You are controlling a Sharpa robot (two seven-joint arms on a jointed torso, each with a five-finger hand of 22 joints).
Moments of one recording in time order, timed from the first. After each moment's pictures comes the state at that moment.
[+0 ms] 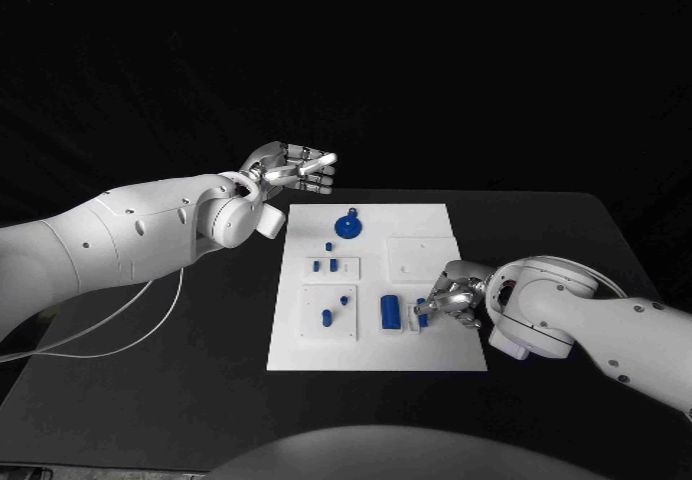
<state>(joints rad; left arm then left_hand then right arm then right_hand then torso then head) 1.26 -0.71 -0.12 1.16 -0.20 -0.13 0.32 1.31 -0.11 -0.07 0.25 0.06 0.81 0.16 0.06 0.06 1.01 0.17 0.06 0.06 1.02 0.17 0.07 0.06 0.09 1.02 0.15 0.07 0.07 0.93 -0.82 0.15 1.68 -1.19 0.01 -0.65 1.02 -0.05 0.40 -0.09 0.56 1.18 0.03 0.06 0.73 1.39 -0.05 1.03 1.30 1.45 -0.10 0.99 1.10 0.07 1.46 -0.13 0.82 1.28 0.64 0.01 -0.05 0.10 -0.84</state>
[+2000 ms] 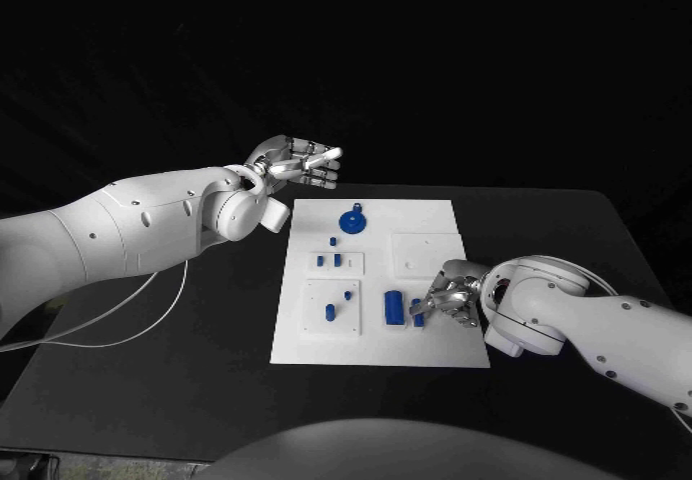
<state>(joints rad) 1.26 -0.71 -0.12 1.15 -0.20 -0.12 0.32 1.31 -0.11 -0.07 0.25 0.06 0.81 0.16 0.06 0.06 1.01 0.17 0.06 0.06 1.02 0.17 0.07 0.06 0.09 1.02 0.15 0.07 0.07 0.93 -0.78 0.13 1.64 -1.19 0.02 -0.64 1.10 -0.02 0.34 -0.15 0.05 1.20 0.00 0.07 0.61 1.39 -0.06 1.03 1.30 1.46 -0.11 0.98 1.10 0.07 1.46 -0.13 0.81 1.27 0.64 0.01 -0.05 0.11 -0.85</state>
